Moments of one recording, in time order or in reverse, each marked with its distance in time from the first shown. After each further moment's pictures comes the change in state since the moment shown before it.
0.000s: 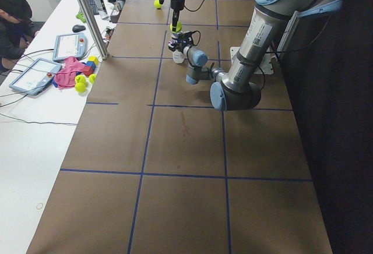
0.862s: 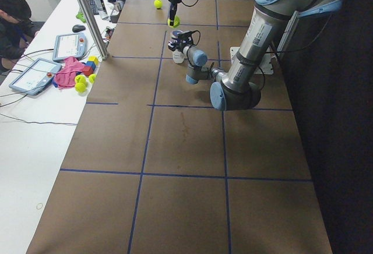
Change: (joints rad) left arm -0.001 -0.002 0.000 0.000 -0.001 0.000; right arm 0.040 0.030 0.005 0.000 0.055 0.000
